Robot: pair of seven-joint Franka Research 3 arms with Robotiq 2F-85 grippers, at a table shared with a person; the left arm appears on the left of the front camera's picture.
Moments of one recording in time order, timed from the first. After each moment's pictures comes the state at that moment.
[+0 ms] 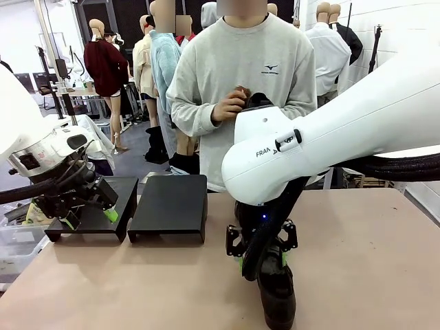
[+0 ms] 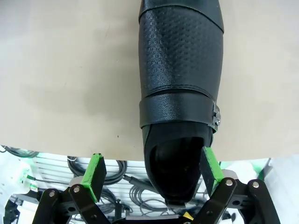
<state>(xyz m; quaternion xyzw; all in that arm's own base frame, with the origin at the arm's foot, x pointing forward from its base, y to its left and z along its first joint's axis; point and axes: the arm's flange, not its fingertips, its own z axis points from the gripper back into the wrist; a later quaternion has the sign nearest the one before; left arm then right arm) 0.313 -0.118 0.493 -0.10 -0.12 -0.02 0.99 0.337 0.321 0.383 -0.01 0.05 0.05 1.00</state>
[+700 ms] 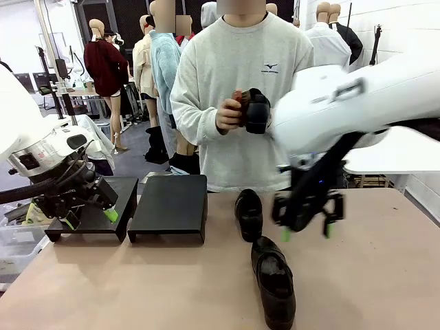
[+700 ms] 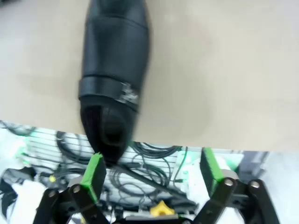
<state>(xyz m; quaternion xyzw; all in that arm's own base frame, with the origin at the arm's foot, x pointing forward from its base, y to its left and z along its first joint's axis) 0.313 -0.117 0.493 -0.10 -0.12 -0.02 0.99 0.358 0.206 0.447 0.03 0.06 0.07 1.00</state>
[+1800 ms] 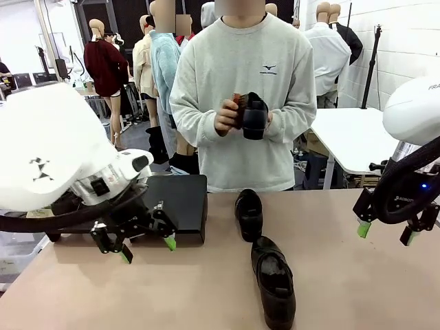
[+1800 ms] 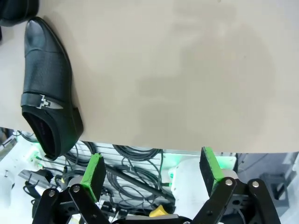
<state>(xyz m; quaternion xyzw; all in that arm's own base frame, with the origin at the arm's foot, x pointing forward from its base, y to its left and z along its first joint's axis) 0.261 -0.247 0.460 -0.13 -0.07 0.04 0.99 0.355 0.027 0.434 0.11 0.04 -0.02 0.99</state>
